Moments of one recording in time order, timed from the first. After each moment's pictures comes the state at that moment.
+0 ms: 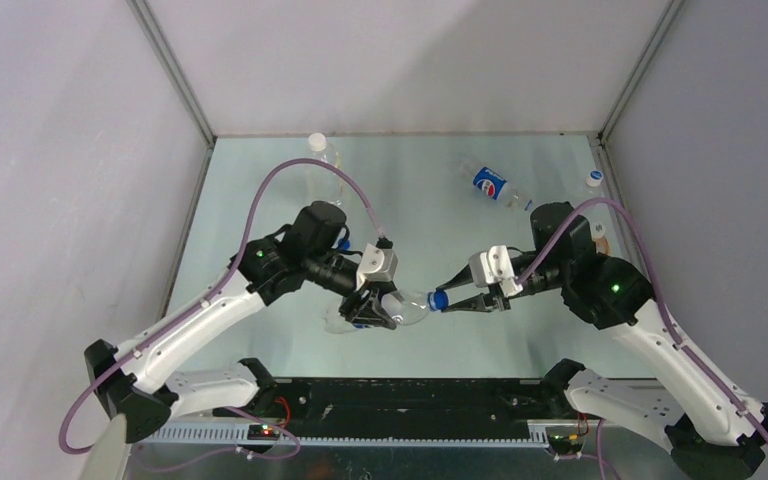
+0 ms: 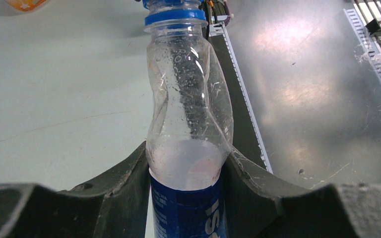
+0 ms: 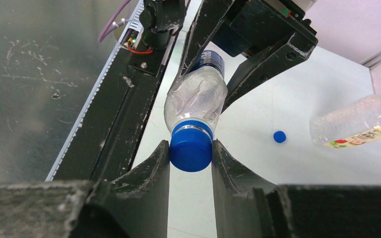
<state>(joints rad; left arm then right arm) -0.80 1.12 1.11 -0.68 0.95 0.46 0.71 0.90 1.12 -0.69 -0.96 -0.69</state>
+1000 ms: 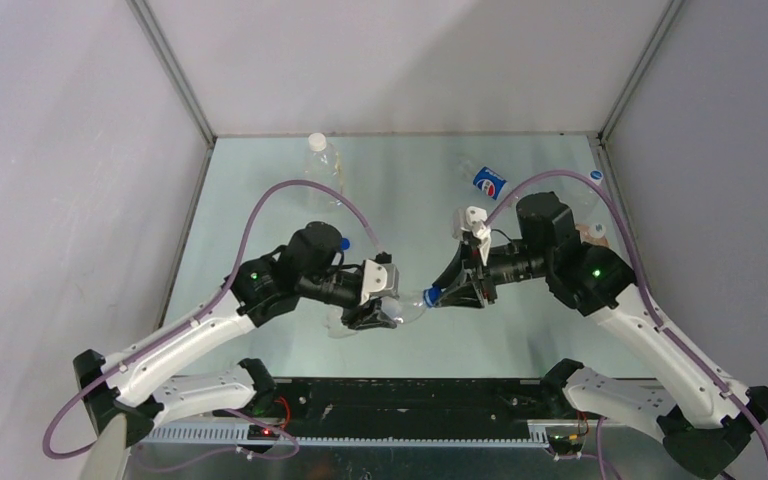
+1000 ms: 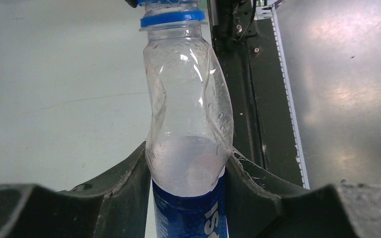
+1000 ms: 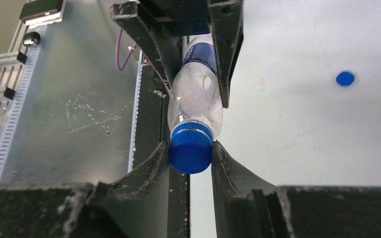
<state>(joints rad) -0.89 1.01 1.00 -0.58 0.68 0.39 0.69 0.98 1.12 -0.65 -0.90 -0.23</state>
